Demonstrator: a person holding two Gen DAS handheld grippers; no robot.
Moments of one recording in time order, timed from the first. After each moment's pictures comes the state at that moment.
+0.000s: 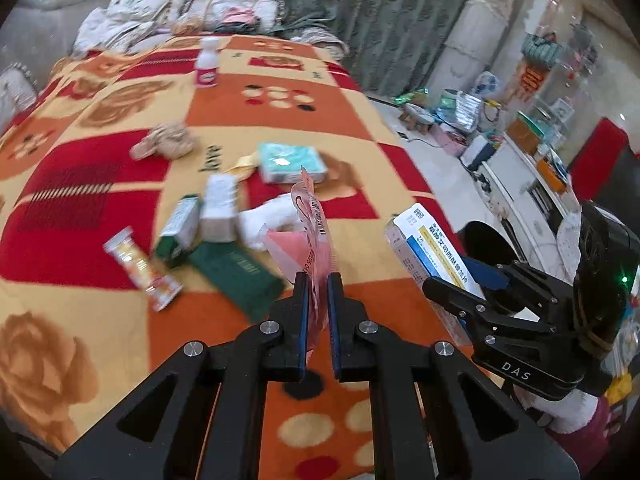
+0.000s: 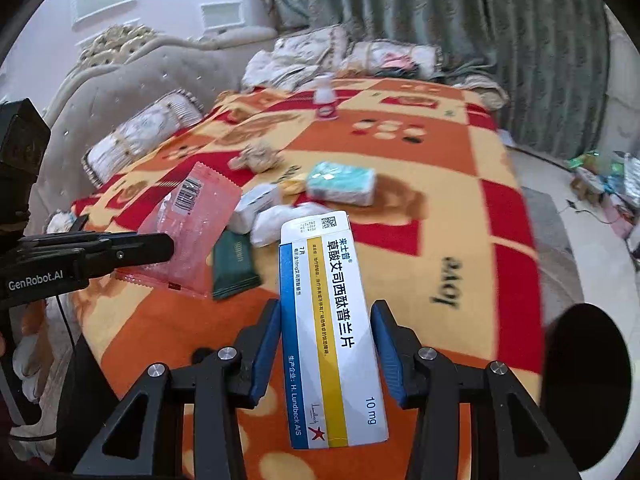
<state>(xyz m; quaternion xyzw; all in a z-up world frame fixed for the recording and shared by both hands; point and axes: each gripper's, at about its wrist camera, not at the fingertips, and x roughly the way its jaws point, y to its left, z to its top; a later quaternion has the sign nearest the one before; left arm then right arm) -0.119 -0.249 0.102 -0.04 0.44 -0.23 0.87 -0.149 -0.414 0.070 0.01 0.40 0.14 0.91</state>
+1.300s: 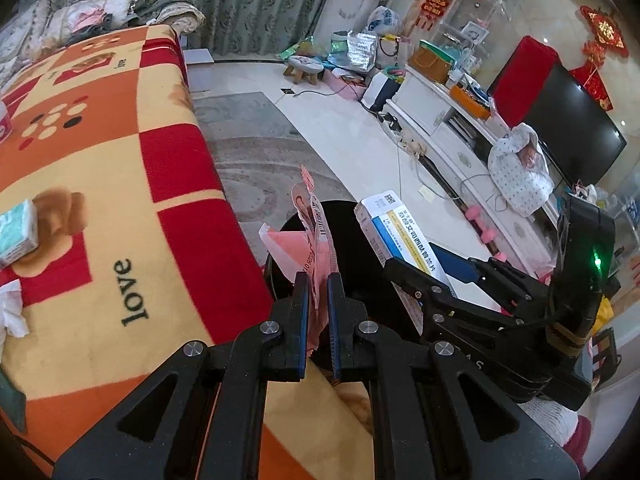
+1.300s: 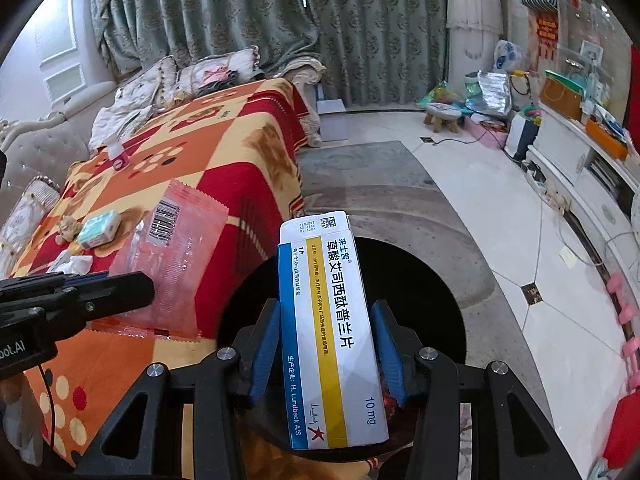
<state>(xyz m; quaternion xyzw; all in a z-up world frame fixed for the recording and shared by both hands) -0.109 -0.511 0.087 0.03 0.46 -0.39 0.80 -0.189 -0.653 0.057 0.10 0.41 -0.10 0.90</state>
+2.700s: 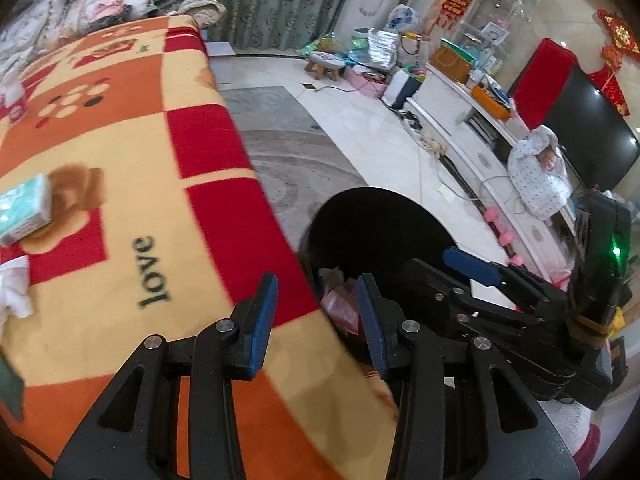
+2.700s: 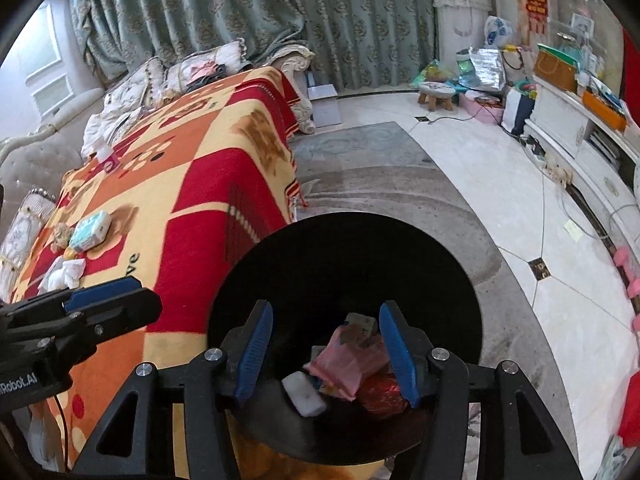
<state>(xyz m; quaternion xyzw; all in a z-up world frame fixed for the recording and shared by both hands) -0.108 -0.494 0.070 0.03 0.47 -0.35 0.81 -0.188 -0.657 0.038 0.13 0.42 -0.10 0.89</state>
